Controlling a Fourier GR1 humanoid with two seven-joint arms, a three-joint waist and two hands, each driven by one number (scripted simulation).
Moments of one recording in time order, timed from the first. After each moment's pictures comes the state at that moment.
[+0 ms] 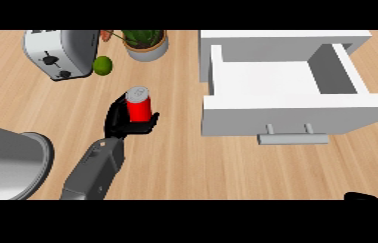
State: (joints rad) left arm -0.58 0.06 0.17 -0.42 0.18 0.00 -0.64; right arm 0.09 -0.10 -0.32 -2.26 -0.11 0.11 0.32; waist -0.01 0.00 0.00
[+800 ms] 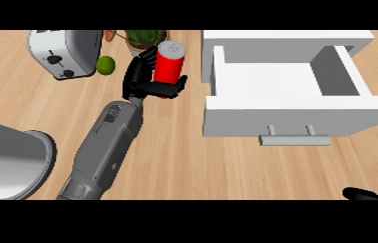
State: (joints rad) left arm -0.73 0.01 0.02 -0.80 0.16 0.12 -0.24; right arm 0.08 -0.09 -0.32 -2.26 -0.08 0.09 0.32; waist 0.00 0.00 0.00
